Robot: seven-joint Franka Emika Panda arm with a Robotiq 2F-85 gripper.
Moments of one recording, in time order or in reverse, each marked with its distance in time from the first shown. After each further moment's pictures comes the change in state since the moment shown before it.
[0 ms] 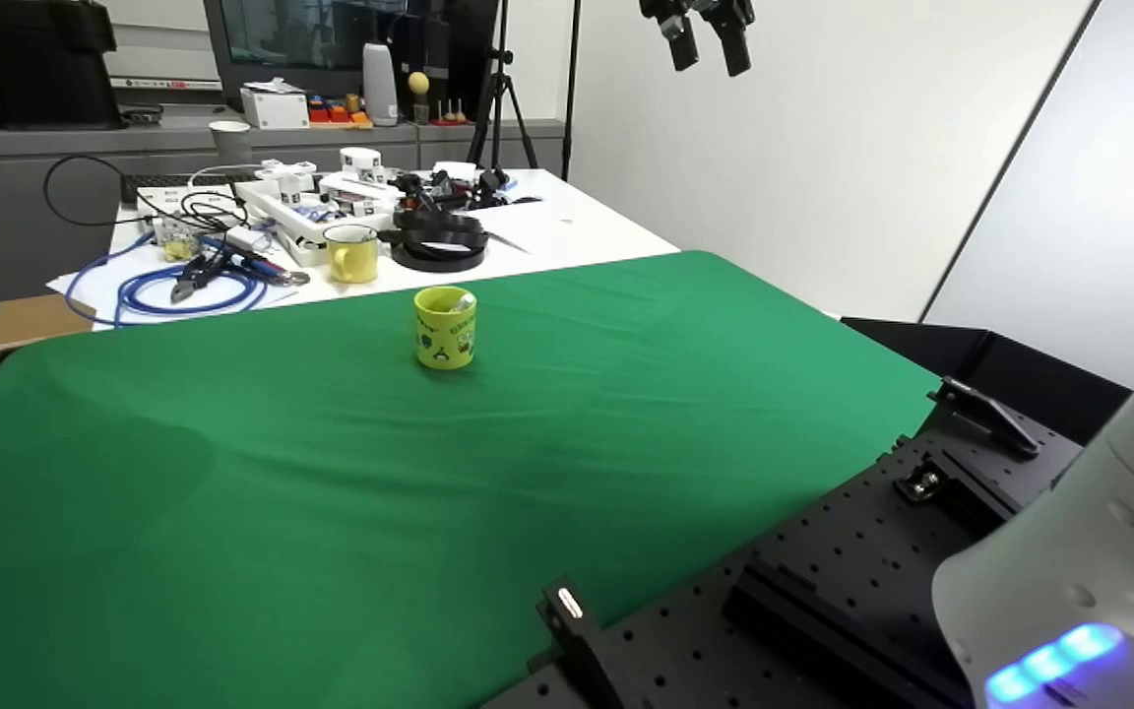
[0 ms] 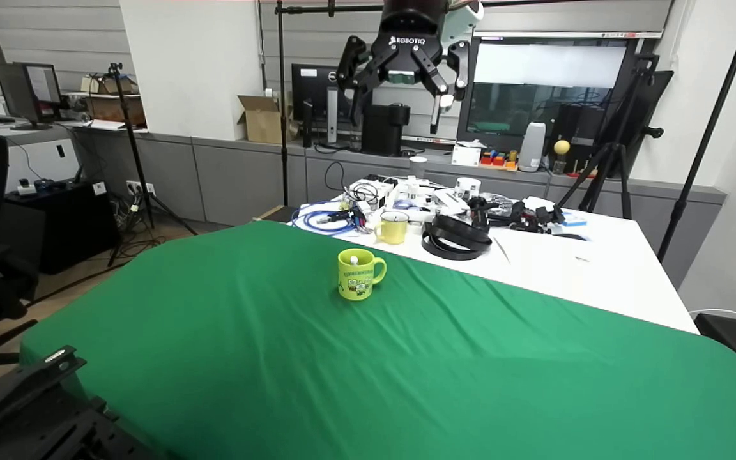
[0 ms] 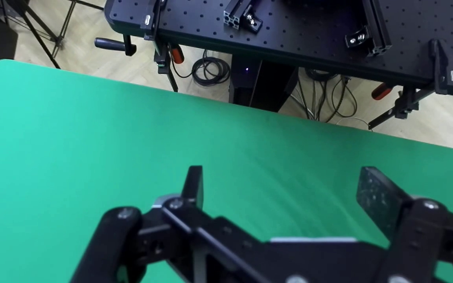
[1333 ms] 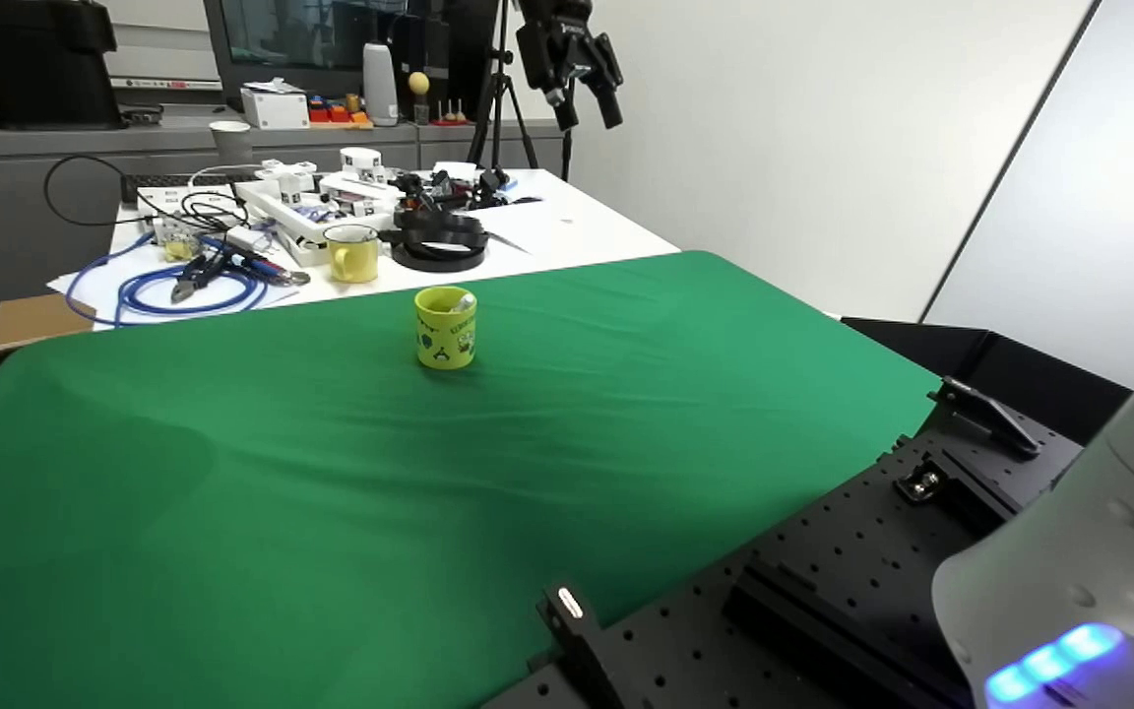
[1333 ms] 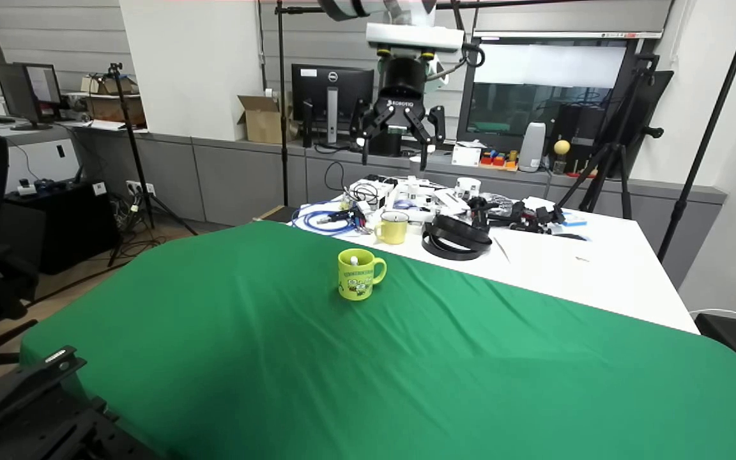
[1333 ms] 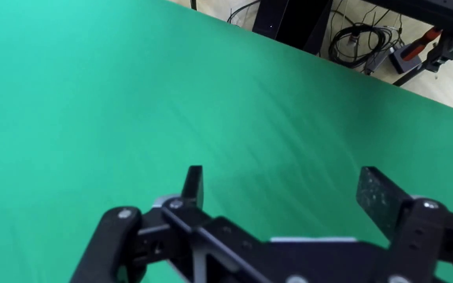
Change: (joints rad) arm 0.029 0.450 0.084 0.464 -0.043 -0.012 -0.069
